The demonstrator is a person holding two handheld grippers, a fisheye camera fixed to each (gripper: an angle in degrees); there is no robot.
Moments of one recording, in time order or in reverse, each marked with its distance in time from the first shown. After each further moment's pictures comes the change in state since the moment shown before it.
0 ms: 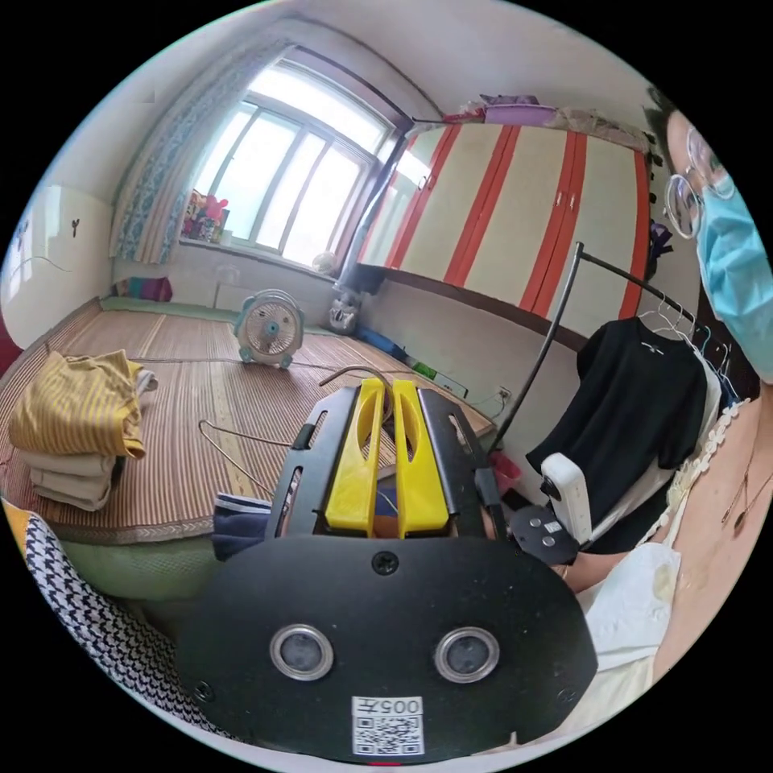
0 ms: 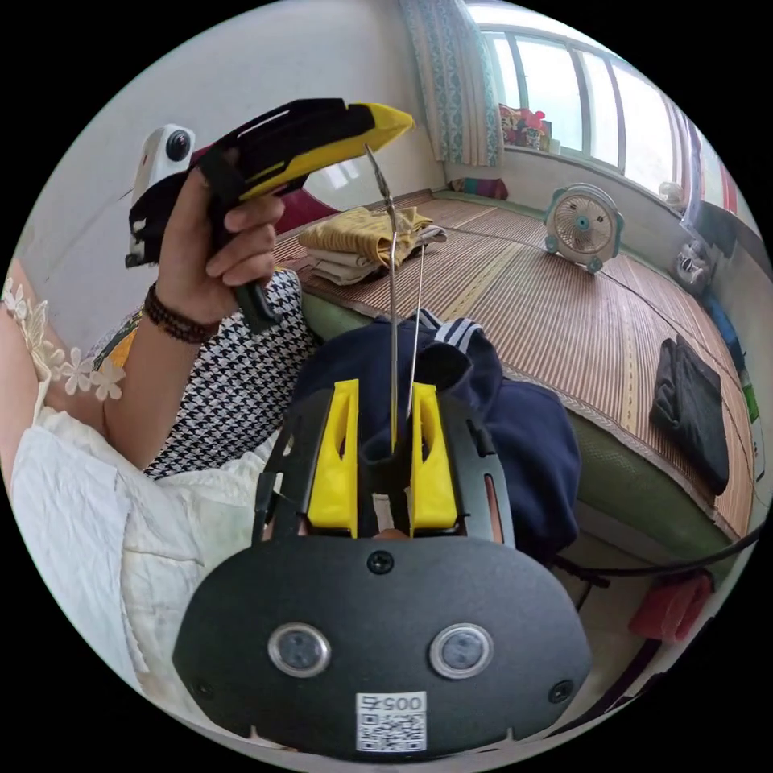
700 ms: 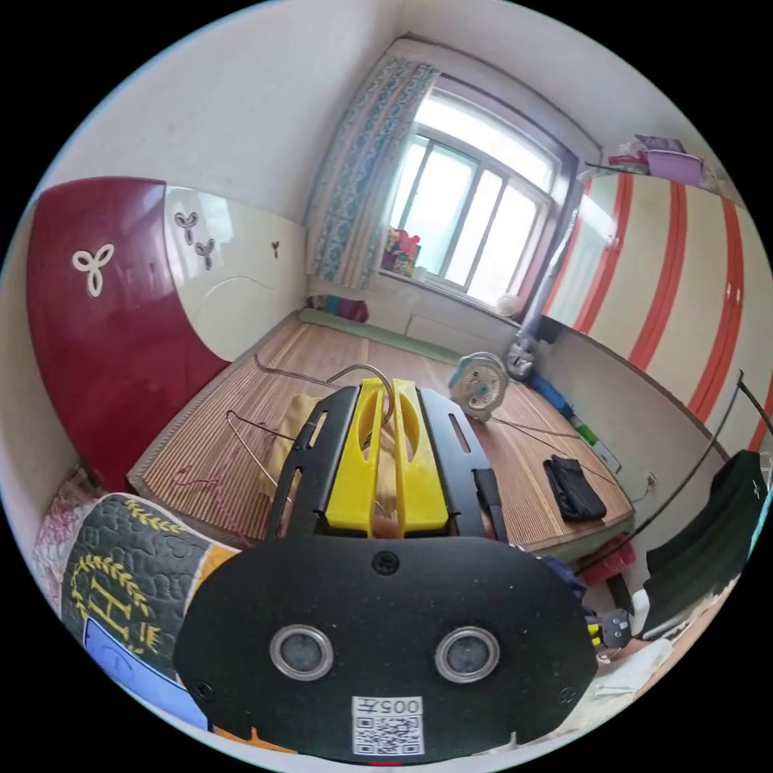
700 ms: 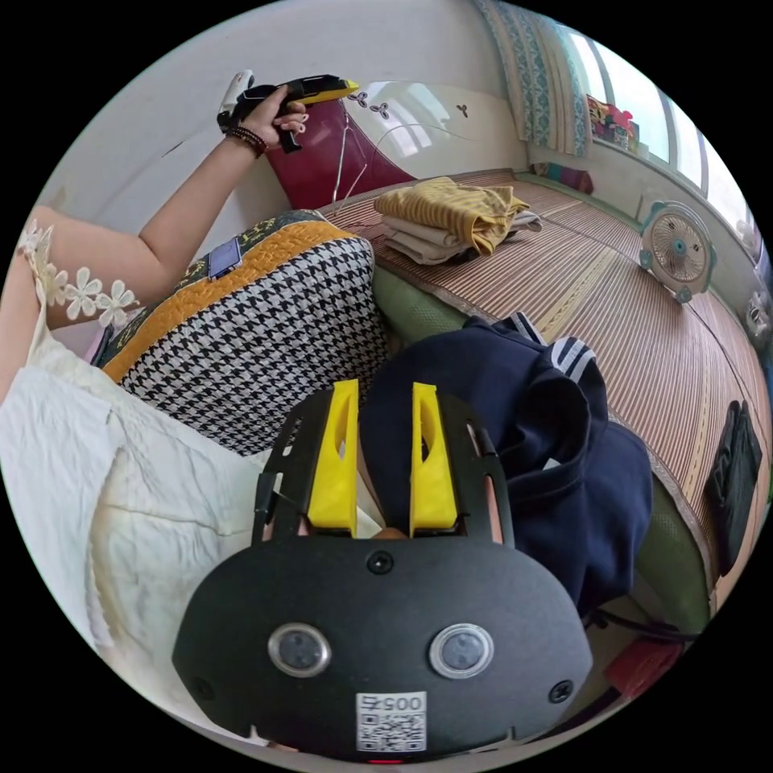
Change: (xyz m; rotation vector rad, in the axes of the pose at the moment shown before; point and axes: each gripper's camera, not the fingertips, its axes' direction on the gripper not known) left arm -0.263 -0.191 -0.171 0.012 -0.600 -0.231; right arm -0.037 -0.050 0.059 -0.113 -0.171 -0.130
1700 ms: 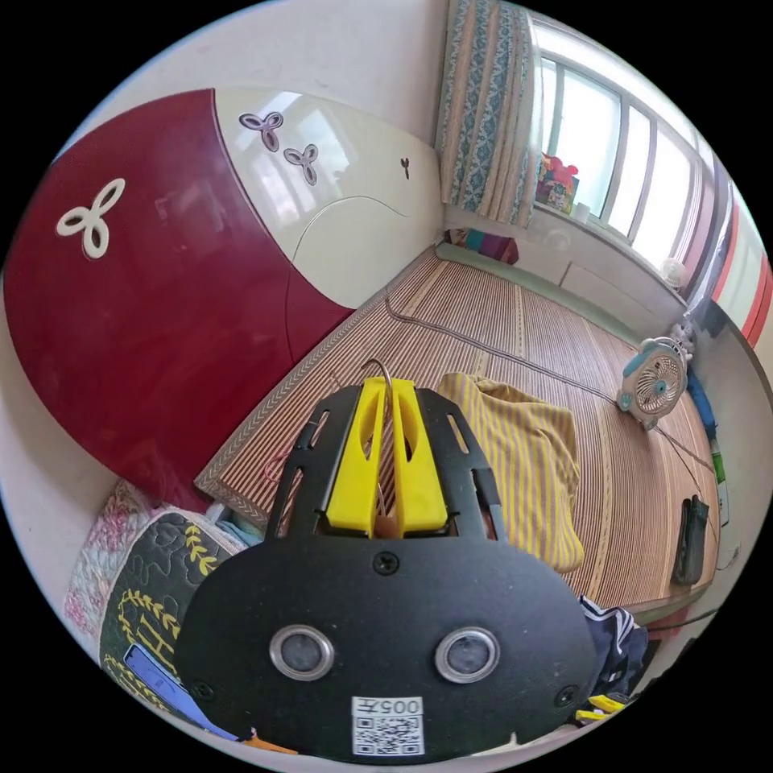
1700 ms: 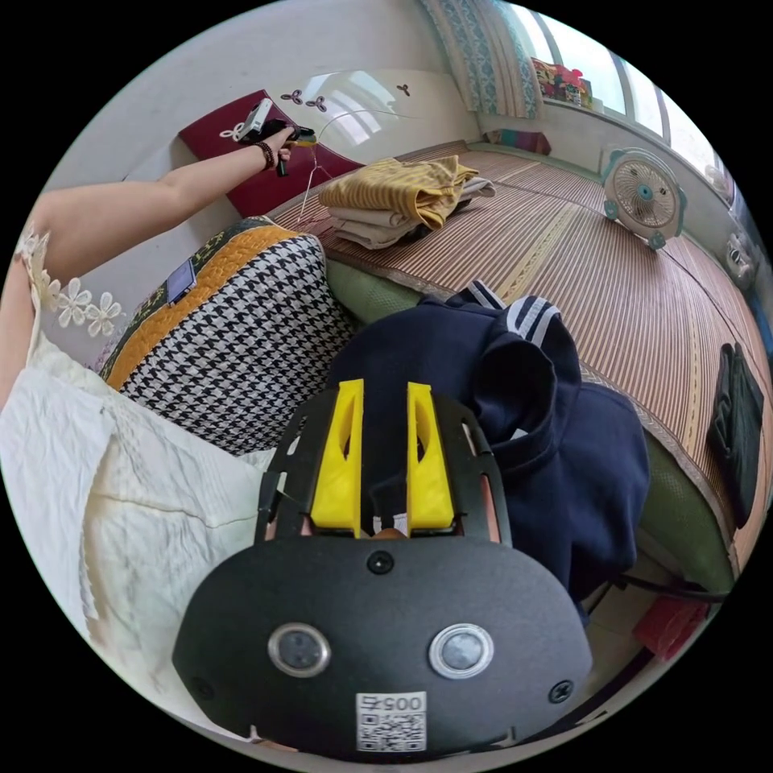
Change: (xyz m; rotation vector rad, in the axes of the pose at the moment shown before) left arm -0.133 -0.082 0.227 -0.250 -0.472 -0.106; right arm 0.057 -0.011 0.016 -0.050 0.032 0.150
